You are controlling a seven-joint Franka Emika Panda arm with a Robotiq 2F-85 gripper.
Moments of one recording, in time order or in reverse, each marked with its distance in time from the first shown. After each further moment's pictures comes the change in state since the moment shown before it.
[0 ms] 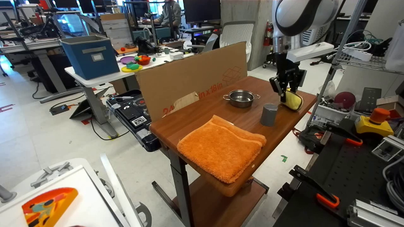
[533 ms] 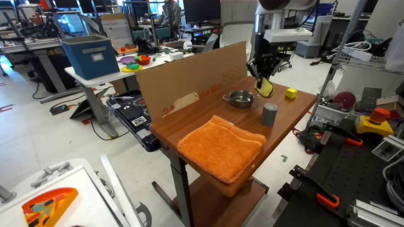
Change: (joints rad) arm 0.016 -0.017 0.080 0.123 0.129 -0.008 0.001
